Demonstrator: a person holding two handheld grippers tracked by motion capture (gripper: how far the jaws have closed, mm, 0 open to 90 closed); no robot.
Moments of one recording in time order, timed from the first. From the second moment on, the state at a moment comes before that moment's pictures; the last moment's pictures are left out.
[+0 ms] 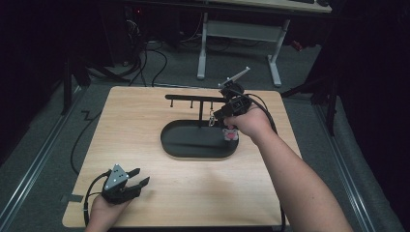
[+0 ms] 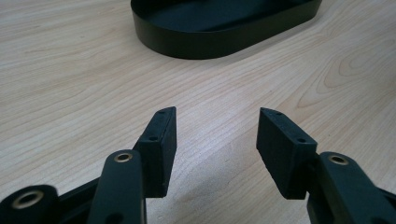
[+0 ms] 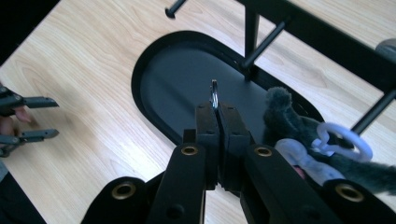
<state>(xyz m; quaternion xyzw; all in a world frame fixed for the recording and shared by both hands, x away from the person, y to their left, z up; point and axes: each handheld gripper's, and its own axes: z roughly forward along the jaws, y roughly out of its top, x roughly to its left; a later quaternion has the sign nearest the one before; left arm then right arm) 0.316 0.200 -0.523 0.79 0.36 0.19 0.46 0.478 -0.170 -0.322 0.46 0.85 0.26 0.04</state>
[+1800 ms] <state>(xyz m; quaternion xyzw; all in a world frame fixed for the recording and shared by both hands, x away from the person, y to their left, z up) 0.312 0.199 -0.524 0.80 0.35 0.19 0.45 0.513 -0.168 -0.331 0.49 0.82 0.28 0.08</state>
